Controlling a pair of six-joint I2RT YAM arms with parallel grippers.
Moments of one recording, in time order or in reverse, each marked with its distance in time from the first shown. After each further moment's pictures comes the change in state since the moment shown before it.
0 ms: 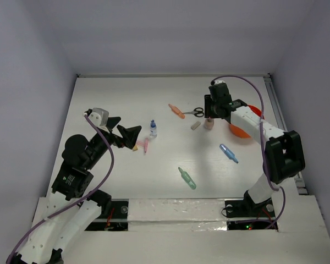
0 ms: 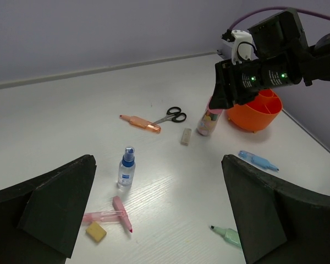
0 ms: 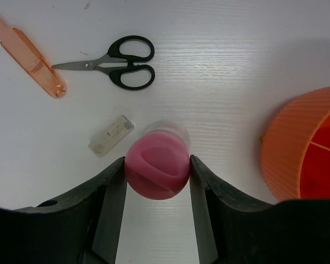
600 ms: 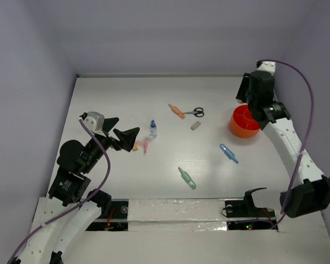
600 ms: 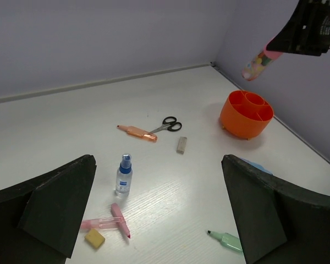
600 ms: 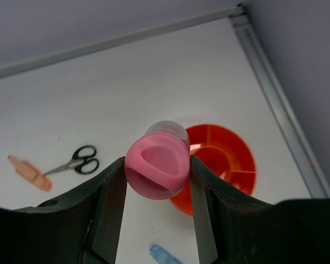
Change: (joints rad) left arm -0.004 -0.048 -0.001 0.001 0.005 0.000; right arm -0.138 -0.349 0.051 -0.025 0.171 -0.030
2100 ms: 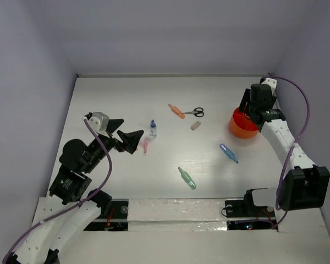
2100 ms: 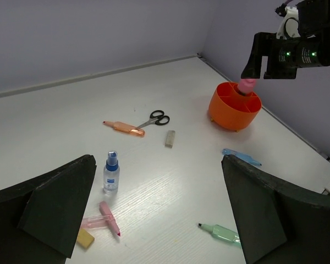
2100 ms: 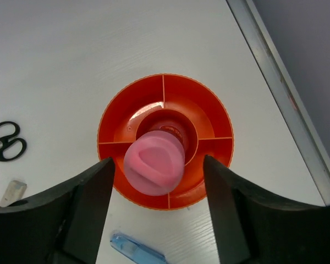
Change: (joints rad) left arm -0.064 0.005 0.000 0.000 0.003 0.000; right arm -0.172 0.011 -0.211 0.029 0.013 0.045
